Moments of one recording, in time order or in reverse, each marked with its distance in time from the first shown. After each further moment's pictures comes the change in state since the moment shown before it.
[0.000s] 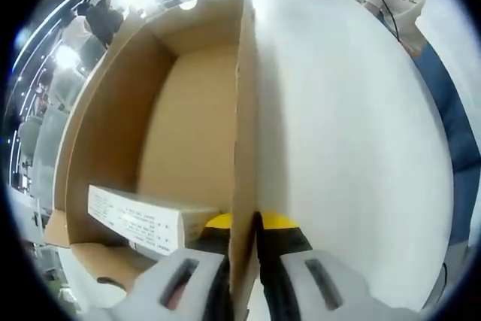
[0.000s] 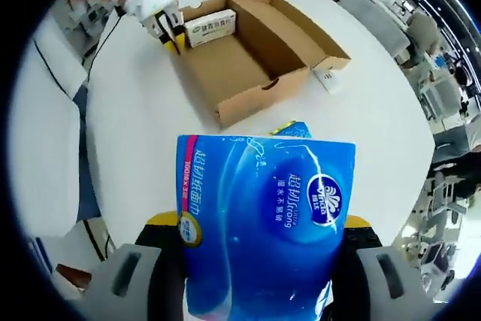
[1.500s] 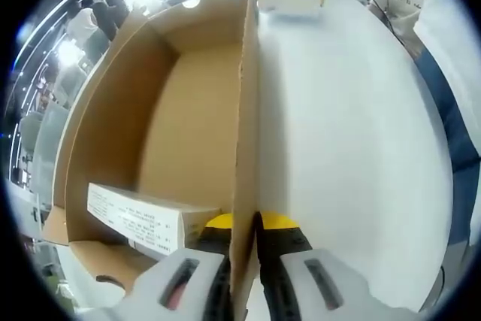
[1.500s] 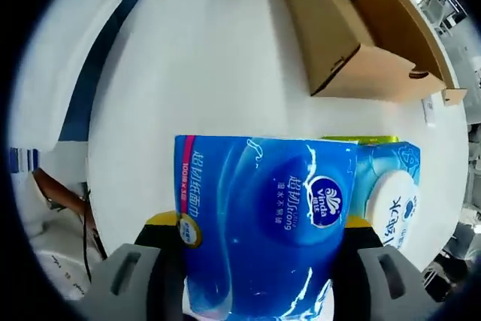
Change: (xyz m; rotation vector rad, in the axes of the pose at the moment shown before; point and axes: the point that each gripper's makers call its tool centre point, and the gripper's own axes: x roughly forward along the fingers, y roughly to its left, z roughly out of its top) left arm 0.000 0.001 0.001 -0.023 0.006 0.004; right arm 0.096 0.055 -0.027 -0.457 0.151 0.190
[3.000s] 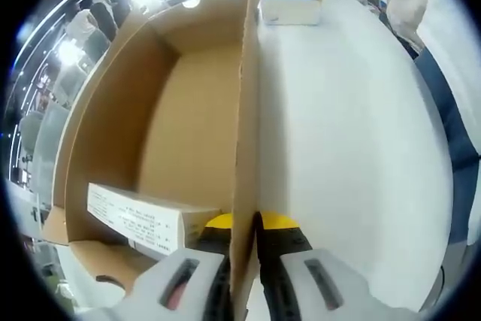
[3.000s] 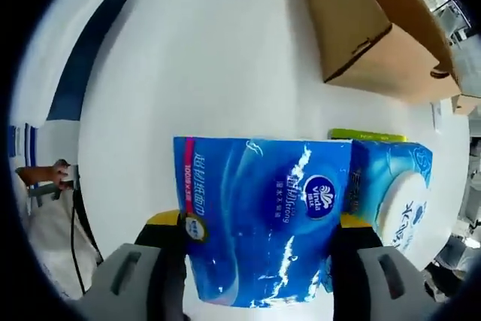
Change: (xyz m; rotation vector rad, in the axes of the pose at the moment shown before) left arm 0.005 0.002 -0.004 -0.002 0.000 -0.002; right arm 0.007 -0.004 -0.012 -0.027 0.033 -0.024
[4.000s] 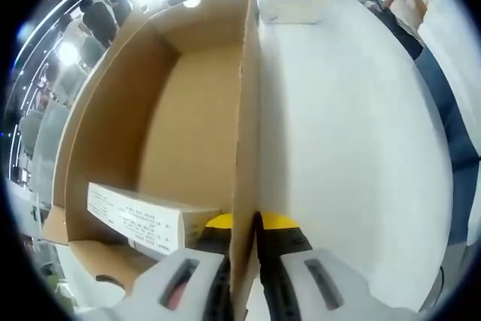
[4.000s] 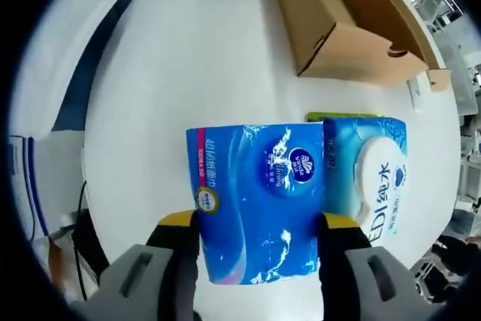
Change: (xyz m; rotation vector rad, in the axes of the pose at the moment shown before) left arm -0.003 -0.002 0.002 -0.005 0.001 0.001; right arm -0.018 0.000 -0.014 0.082 -0.023 -0.028
